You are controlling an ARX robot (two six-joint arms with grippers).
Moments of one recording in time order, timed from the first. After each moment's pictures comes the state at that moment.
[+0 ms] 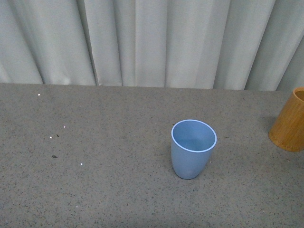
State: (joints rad) left arm 0.00 0.00 0.02 0.00 0.00 -0.01; right arm -0.13 1.33 0.61 0.32 0.29 -0.13
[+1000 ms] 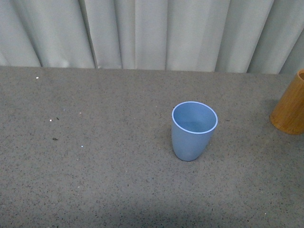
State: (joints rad) left arm 0.00 0.00 0.02 0.00 0.00 -0.01; right arm -0.03 1.74 0.75 0.53 0.39 0.08
